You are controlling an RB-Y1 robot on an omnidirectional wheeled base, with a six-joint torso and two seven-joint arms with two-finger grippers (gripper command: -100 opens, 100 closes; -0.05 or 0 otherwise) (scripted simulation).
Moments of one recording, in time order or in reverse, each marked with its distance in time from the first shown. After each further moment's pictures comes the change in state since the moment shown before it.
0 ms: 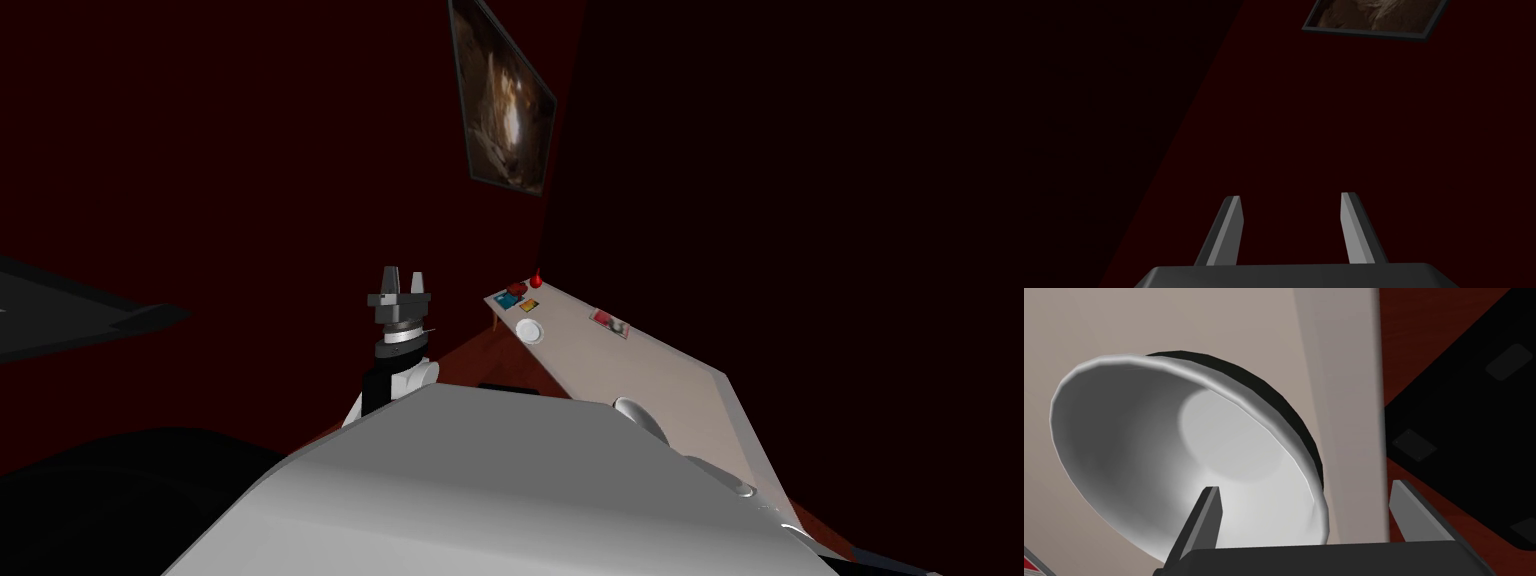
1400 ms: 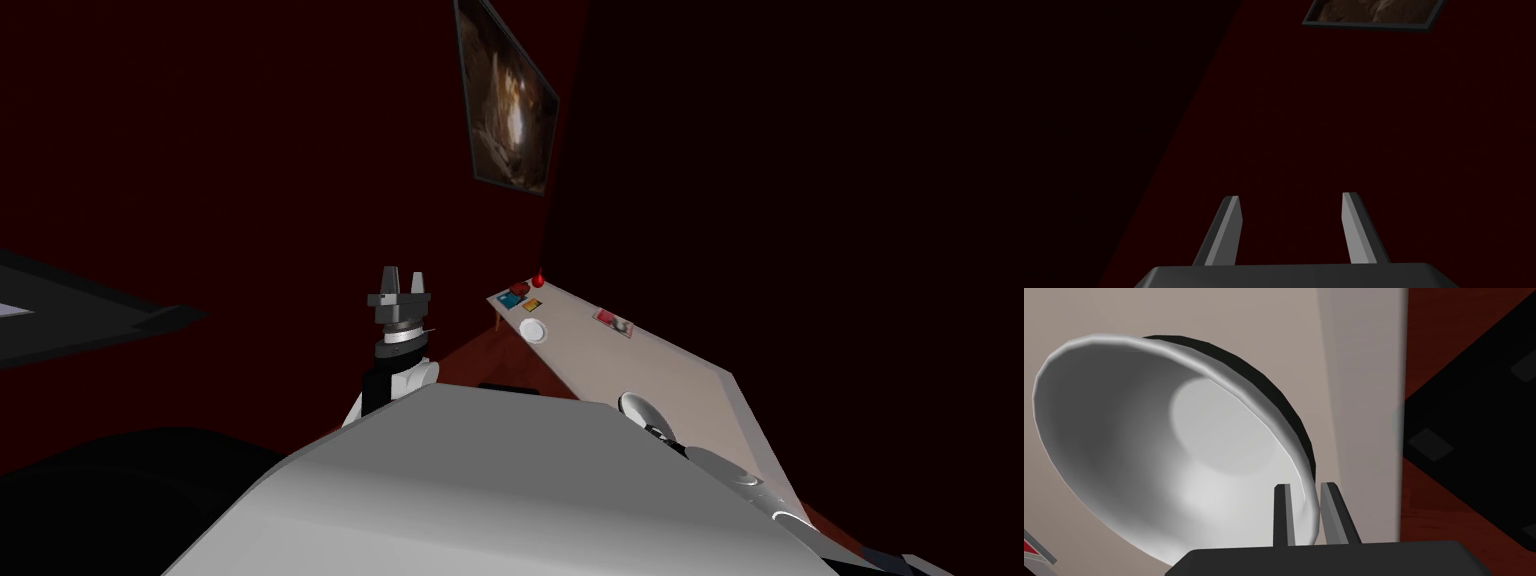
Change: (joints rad) left arm 0.000 0.000 0.000 0.000 0.000 0.000 0.000; right arm -0.021 0.049 -0.135 0.167 0.052 -0.154 0.068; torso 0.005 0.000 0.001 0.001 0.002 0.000
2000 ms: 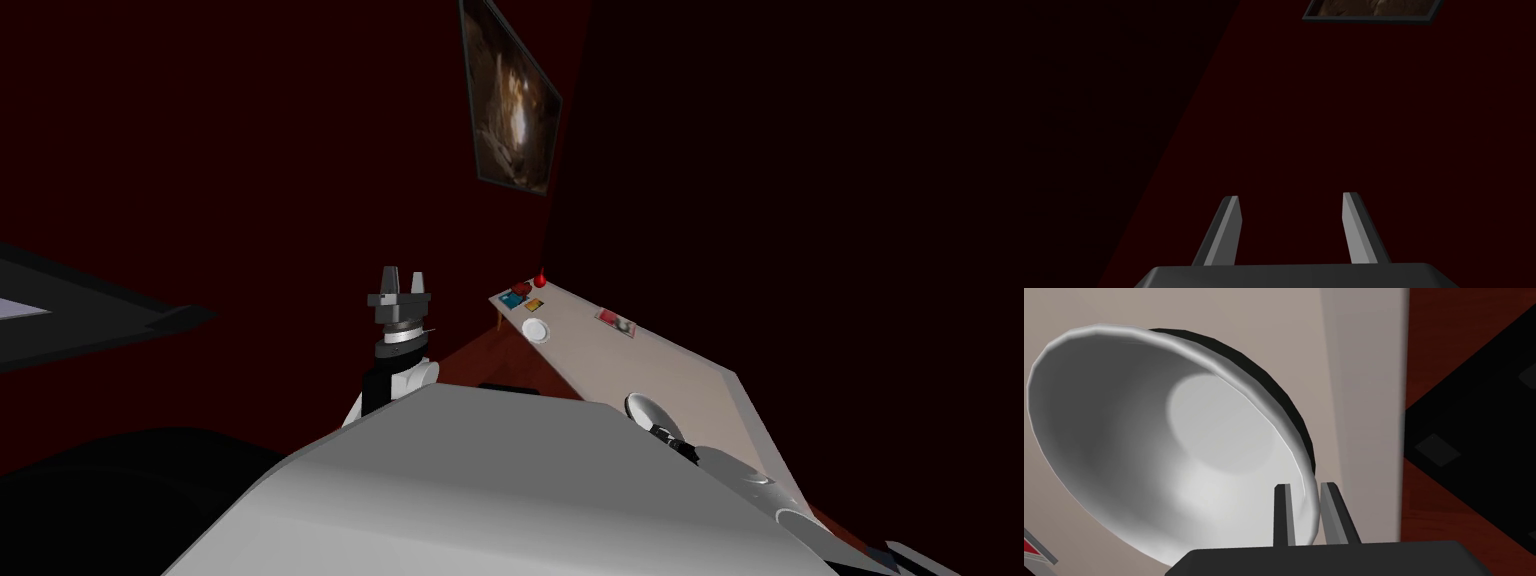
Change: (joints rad) left arm 0.000 0.000 0.000 0.000 0.000 0.000 0.000; right arm -0.022 0.029 -0.078 0.137 0.035 -0.116 0.037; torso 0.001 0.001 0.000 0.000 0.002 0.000
